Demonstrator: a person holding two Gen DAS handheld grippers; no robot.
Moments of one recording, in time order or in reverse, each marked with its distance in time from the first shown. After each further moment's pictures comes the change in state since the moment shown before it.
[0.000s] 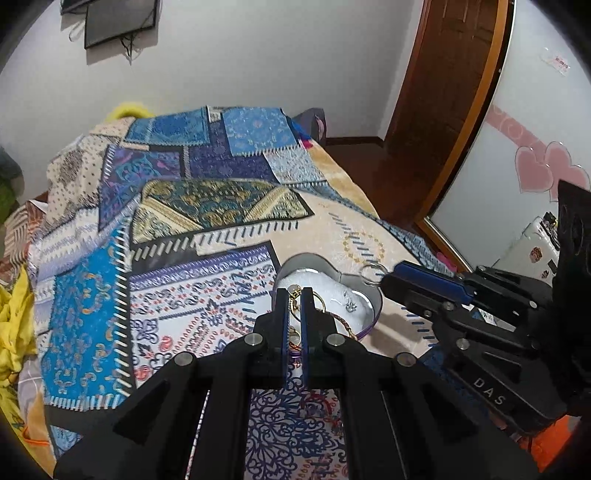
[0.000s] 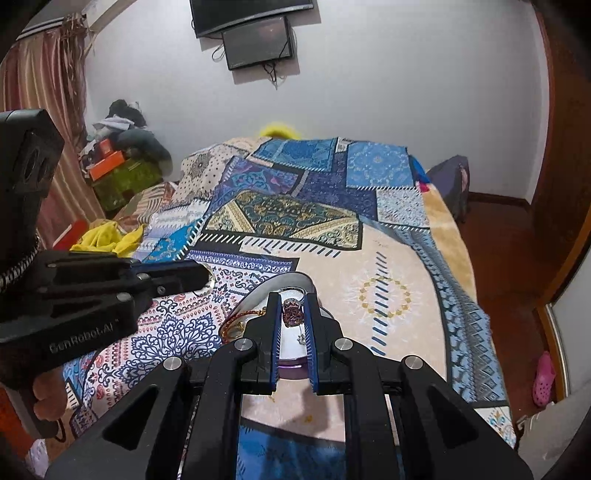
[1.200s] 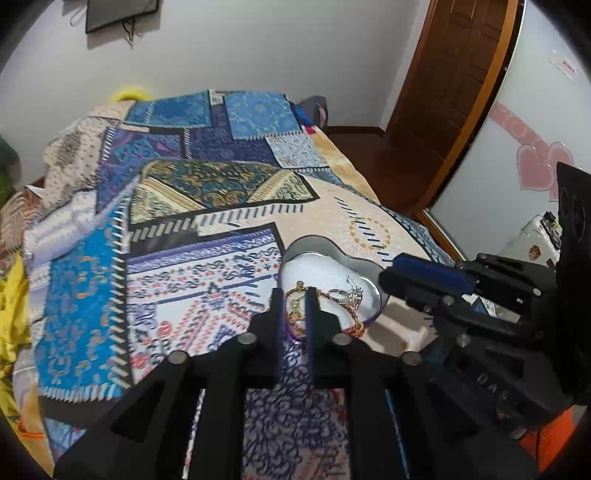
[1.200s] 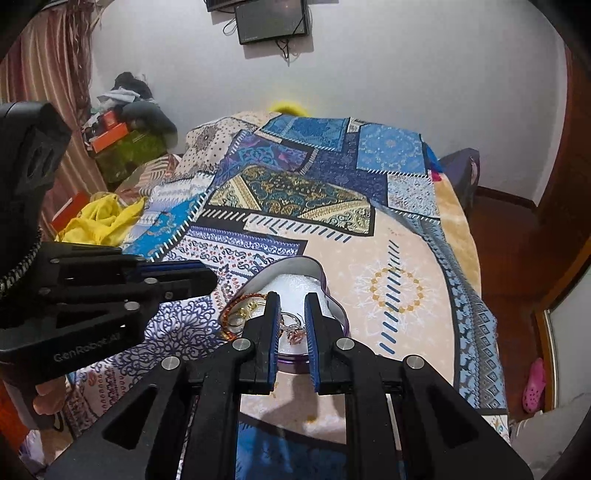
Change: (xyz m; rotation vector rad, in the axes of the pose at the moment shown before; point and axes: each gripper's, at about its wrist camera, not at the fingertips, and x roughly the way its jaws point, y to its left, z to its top) left arm -0.003 0.008 -0.007 -0.021 0.030 0.002; right arm 0.000 0.009 0.004 -0.044 0.073 -0.012
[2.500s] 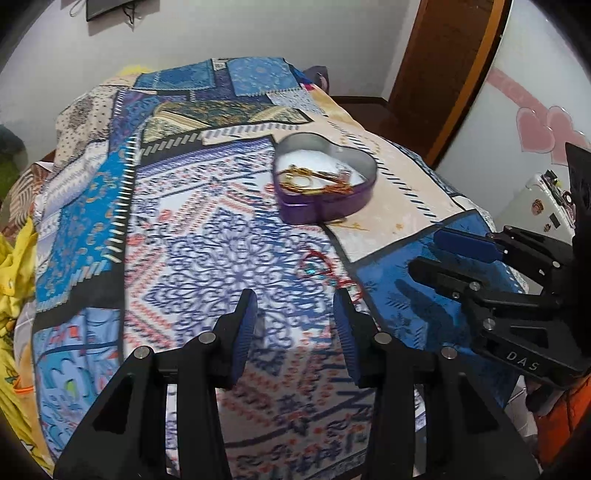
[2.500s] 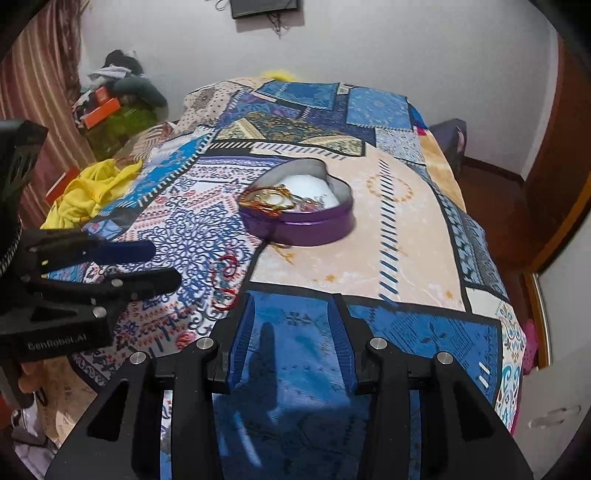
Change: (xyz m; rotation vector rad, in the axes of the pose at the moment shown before) left arm -0.011 -0.014 -0.086 0.021 0.108 0.019; right arm -0.020 0.008 -0.075 0.022 0.106 -0.050
